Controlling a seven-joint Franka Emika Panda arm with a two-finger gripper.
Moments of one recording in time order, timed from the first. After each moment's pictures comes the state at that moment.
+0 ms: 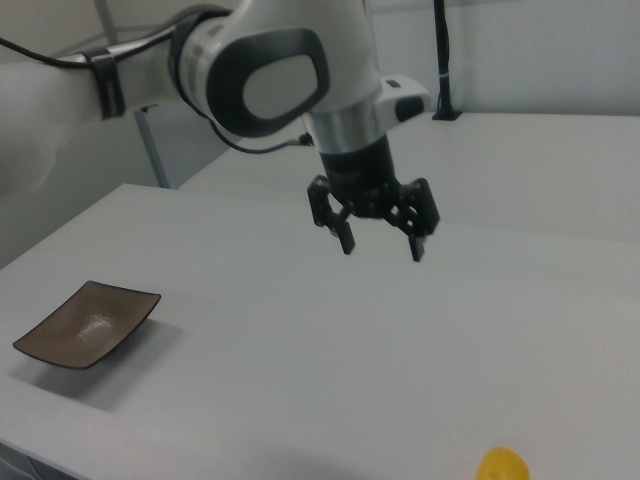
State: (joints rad) arm -0.05 -0.01 -0.38 -1.67 0.00 1.80 -0.57
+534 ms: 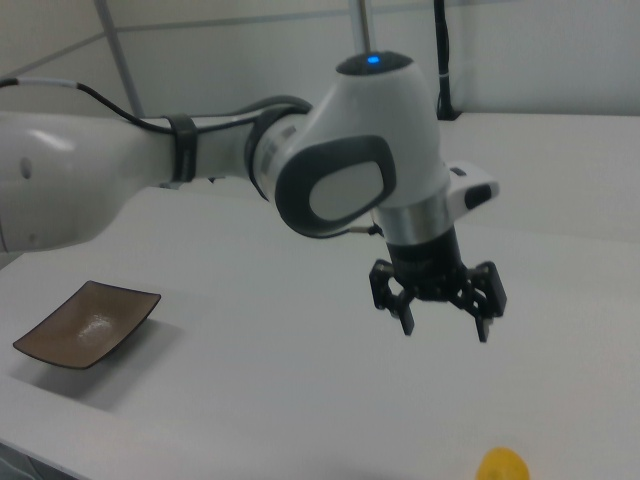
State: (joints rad) arm -0.11 0.09 -0.45 -1.79 0.00 2.02 -0.76
